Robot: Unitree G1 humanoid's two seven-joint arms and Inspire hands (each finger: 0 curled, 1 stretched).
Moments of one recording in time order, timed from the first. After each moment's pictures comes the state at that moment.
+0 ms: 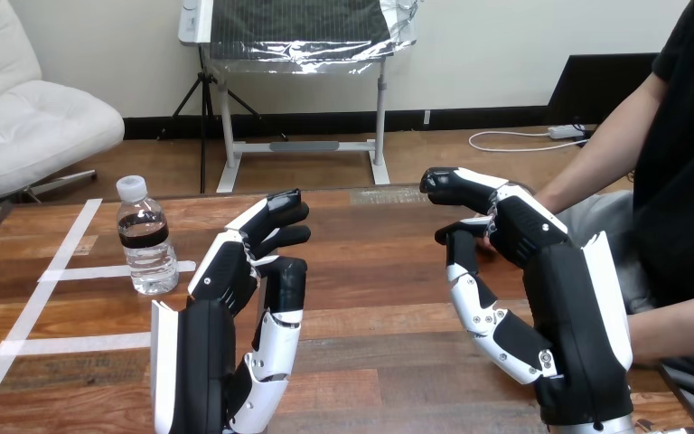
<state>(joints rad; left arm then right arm) 0.42 0.09 -0.38 -0.19 0.32 -0.68 0.49 0.31 -0.09 0.15 -0.26 -0.23 -0.59 -0.07</state>
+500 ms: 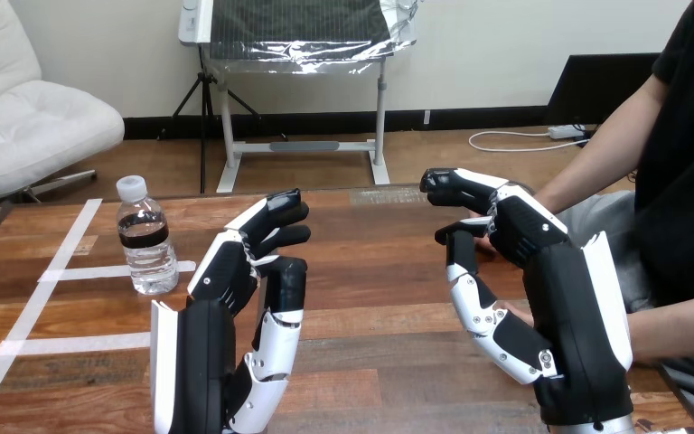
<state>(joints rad) 0.42 0.09 -0.38 -0.19 0.32 -0.68 0.49 0.31 -0.09 0.15 -0.26 -0.24 -0.59 -0.07</state>
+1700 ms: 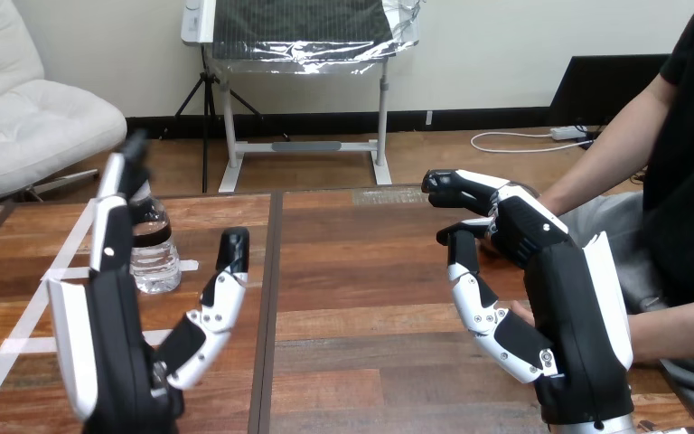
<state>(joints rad) 0.38 0.08 -0.16 -0.30 0.47 -0.41 0.59 0.31 -0.08 0.14 -0.26 -0.23 -0.58 -0.07</state>
